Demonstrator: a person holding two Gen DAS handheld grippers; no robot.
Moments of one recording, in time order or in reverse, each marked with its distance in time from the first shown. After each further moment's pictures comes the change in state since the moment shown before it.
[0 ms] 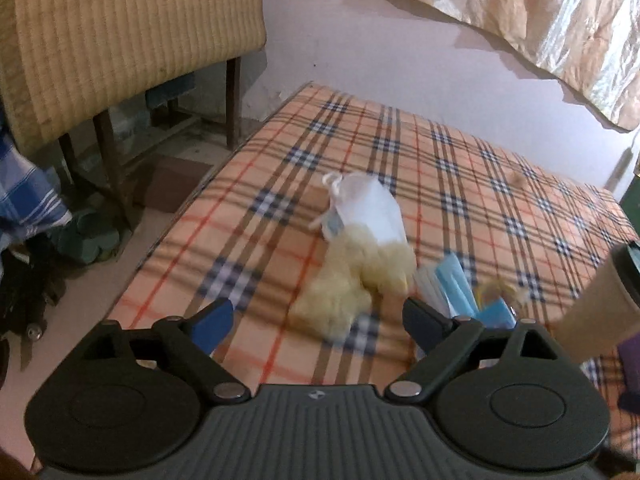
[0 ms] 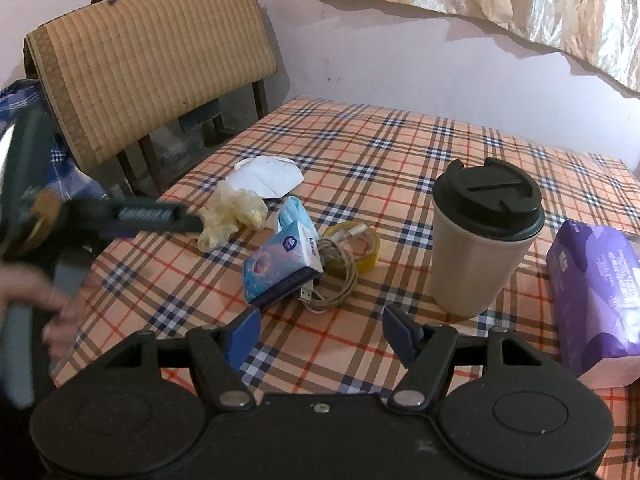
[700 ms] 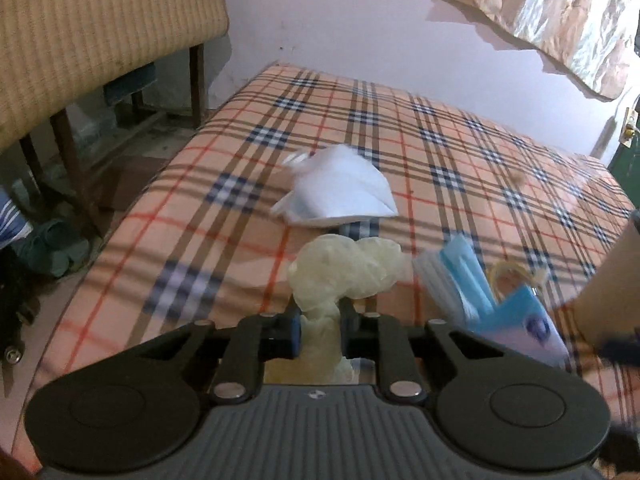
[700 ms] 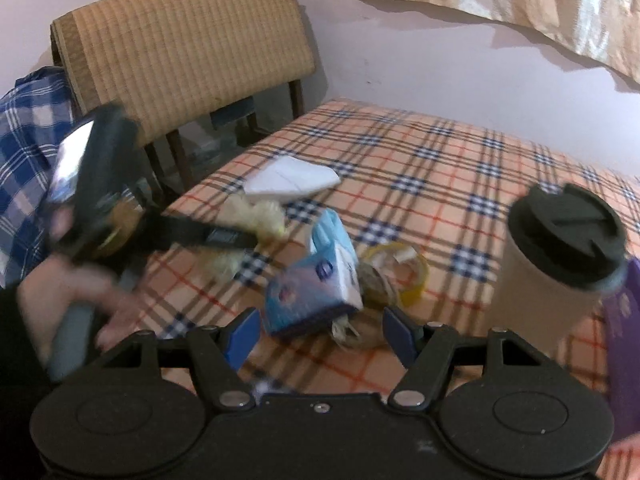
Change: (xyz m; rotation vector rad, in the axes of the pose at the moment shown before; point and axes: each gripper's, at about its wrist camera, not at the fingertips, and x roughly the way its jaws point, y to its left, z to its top) left arm 0.028 0.000 -0.016 0.073 0.032 -0.068; right arm 0.049 0.012 0.019 -0.072 -0.020 0.100
